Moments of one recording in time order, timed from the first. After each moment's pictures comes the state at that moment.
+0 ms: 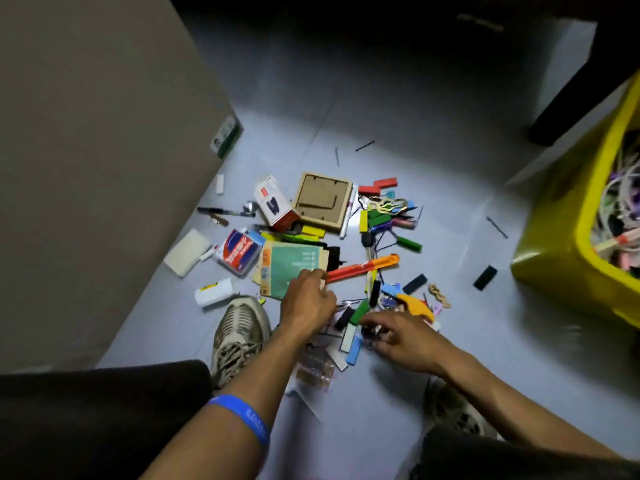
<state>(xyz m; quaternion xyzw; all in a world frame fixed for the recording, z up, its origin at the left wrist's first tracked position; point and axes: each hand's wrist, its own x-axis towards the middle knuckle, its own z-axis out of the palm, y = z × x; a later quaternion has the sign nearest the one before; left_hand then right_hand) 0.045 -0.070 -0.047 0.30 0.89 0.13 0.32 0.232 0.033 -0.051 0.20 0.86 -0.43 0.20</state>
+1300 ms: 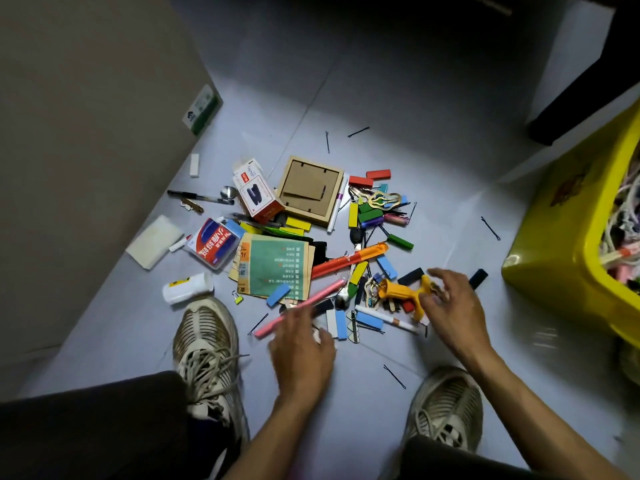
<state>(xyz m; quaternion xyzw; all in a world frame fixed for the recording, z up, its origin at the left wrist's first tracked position) 0.113 -0.113 -0.082 0.21 0.93 0.16 0.27 0.264 0.086 -0.078 0.55 0.76 -0.36 -0.01</state>
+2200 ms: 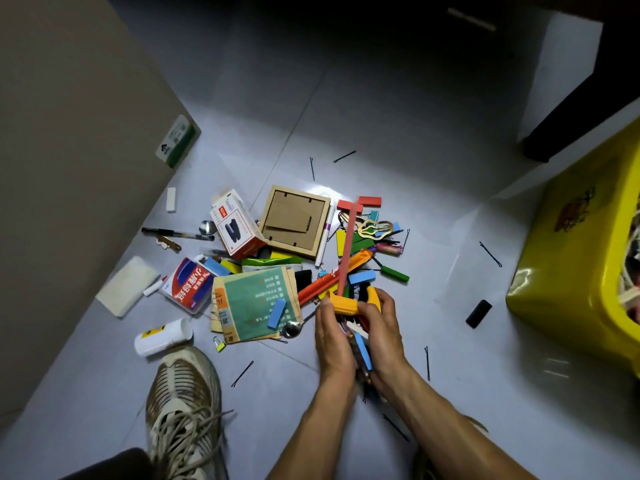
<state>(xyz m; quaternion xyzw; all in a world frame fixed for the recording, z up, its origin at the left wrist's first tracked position) 0.114 -0.001 -0.105 -0.20 0.66 0.57 0.44 0.161 0.044 -0.101 0.60 0.36 -0.70 -0.15</state>
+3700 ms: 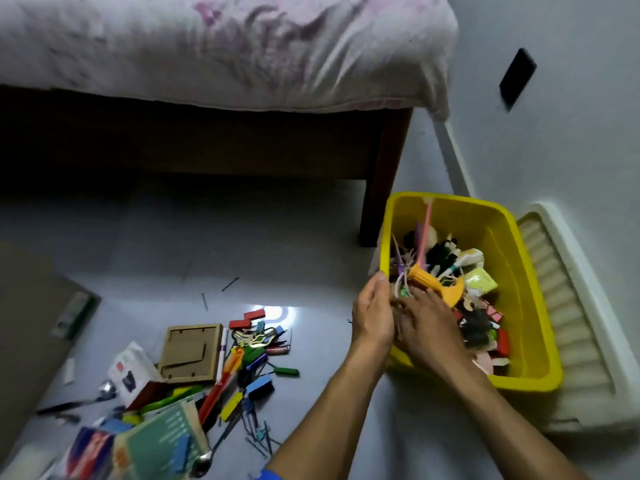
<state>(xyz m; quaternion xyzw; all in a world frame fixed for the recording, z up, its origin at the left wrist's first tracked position) 0.249 0.212 0.067 0.19 0.62 0.52 0.55 0.358 0.241 0.037 0.57 0.81 -0.15 -0.03</state>
